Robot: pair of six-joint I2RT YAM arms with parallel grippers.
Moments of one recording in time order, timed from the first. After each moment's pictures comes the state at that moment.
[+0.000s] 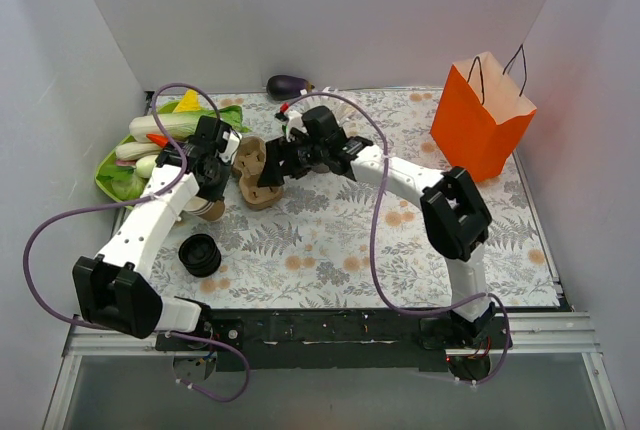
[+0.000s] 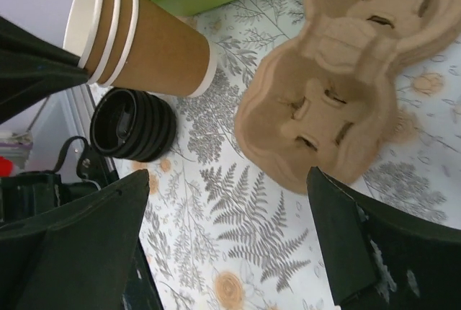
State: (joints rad) left arm -0.30 1.35 1.28 -1.07 -0.28 0.08; right arm 0.79 1.99 1.60 -0.15 -0.55 0.37
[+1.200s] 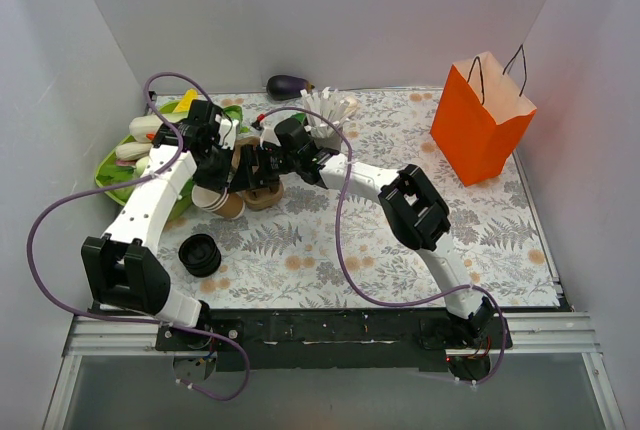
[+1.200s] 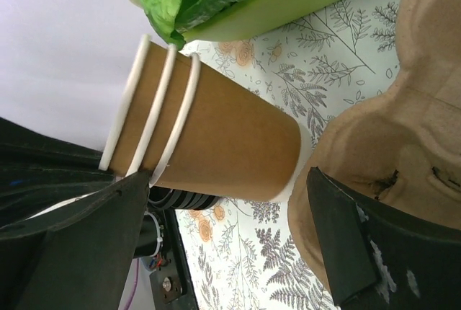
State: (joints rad) left arm -0.20 1.46 1.42 -1.12 -0.01 0.01; right arm 0.86 2.30 1.81 0.06 -0.66 0.70
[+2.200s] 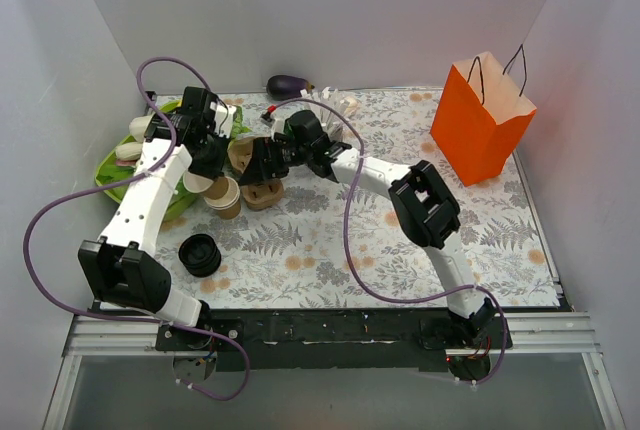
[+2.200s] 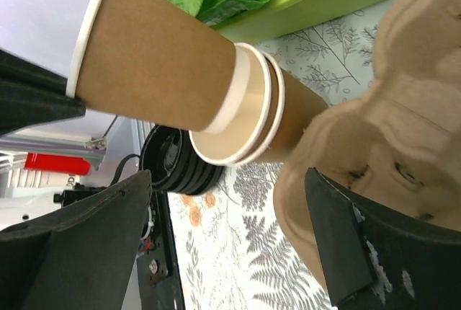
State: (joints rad) left arm -0.20 1.48 1.54 -1.16 -0.07 0.07; right arm 0.81 2.26 1.77 0.12 -0.74 0.65
